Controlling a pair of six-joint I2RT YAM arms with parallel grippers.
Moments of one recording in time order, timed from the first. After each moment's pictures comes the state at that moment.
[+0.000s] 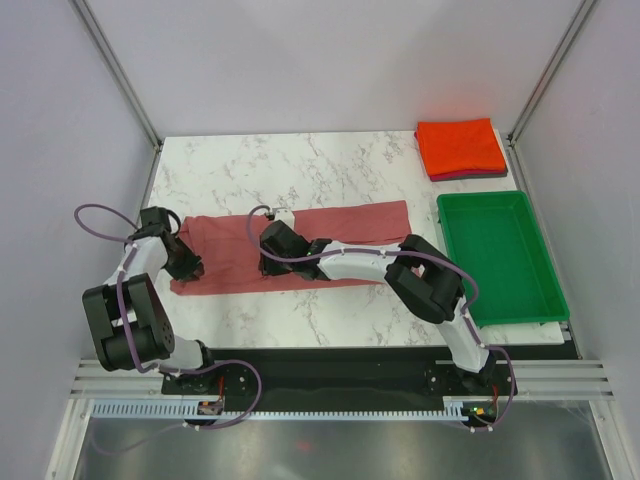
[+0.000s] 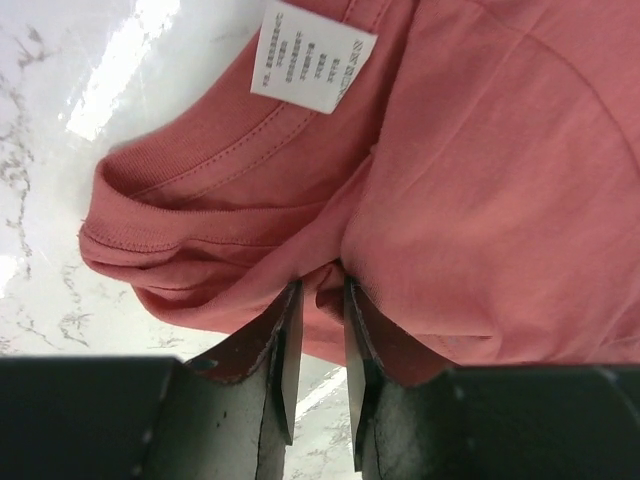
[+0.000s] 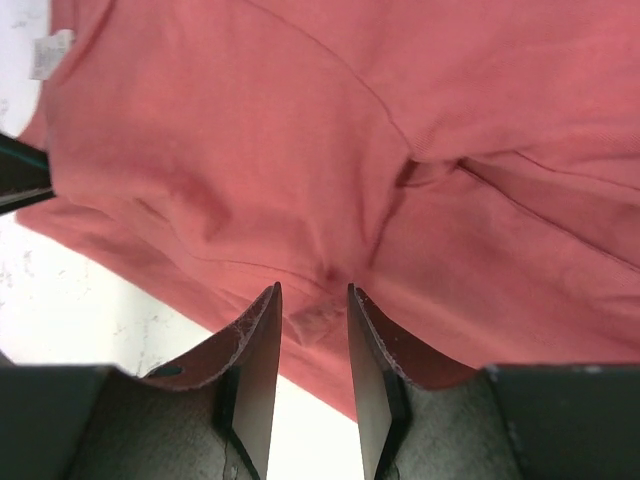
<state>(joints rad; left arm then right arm) 0.31 1.43 0.83 -0.62 0.05 -0.47 1.03 2.14 1.51 -0.05 0.15 0.73</state>
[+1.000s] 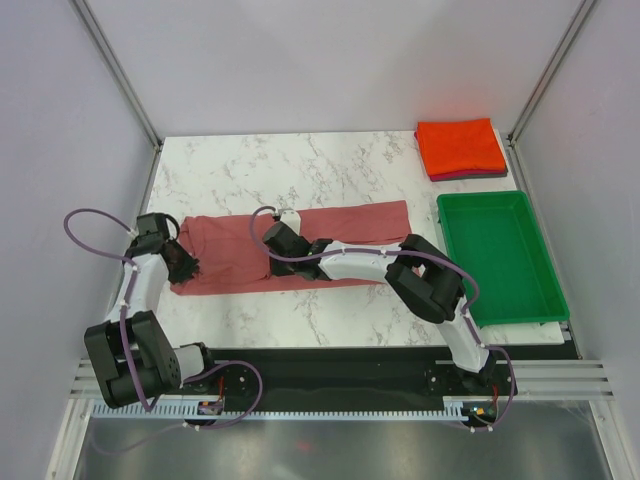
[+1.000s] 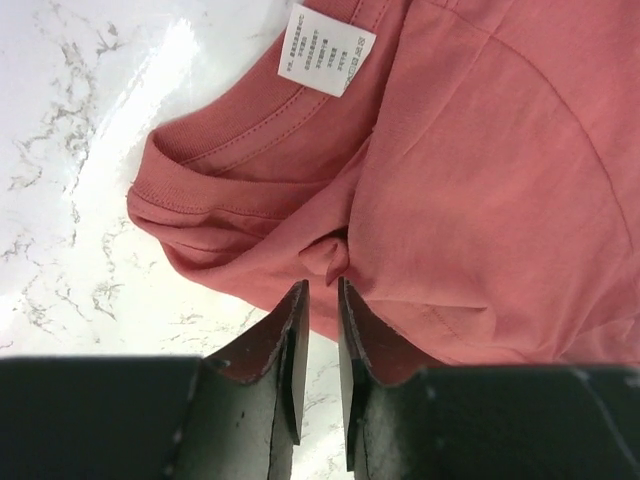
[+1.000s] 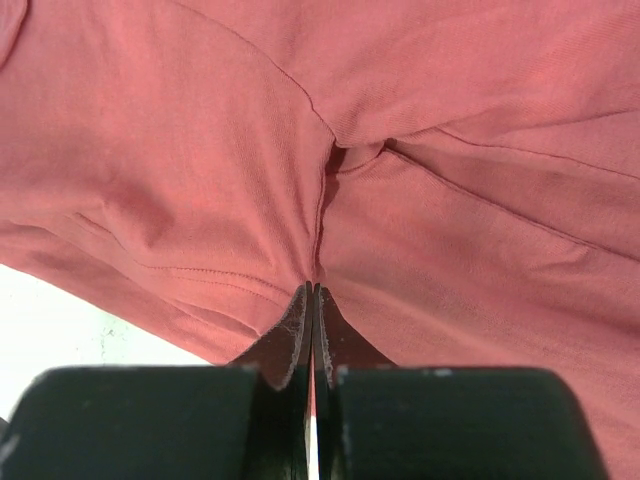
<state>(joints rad) 0.29 1.23 0.74 -0.60 -0.02 -0.49 1.03 2.14 1.50 -0.12 0.23 0.77</state>
